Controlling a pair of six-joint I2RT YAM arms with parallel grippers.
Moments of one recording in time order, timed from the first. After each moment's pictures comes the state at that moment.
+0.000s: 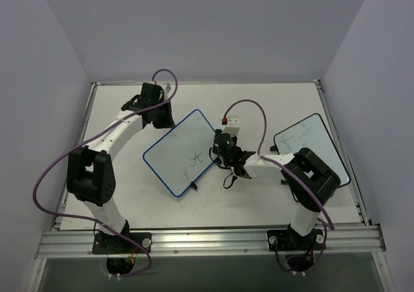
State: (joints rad) left arm -0.33 1.75 1.43 -0.55 0.16 -0.38; right arm 0.77 1.72 0.79 0.40 0.56 0.50
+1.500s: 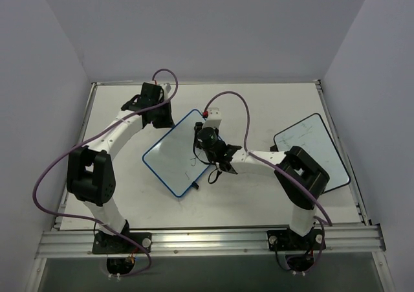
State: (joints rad) left arm -0.33 1.75 1.43 -0.55 0.15 -0.36; right arm 0.87 1.81 1.03 0.35 0.56 0.46
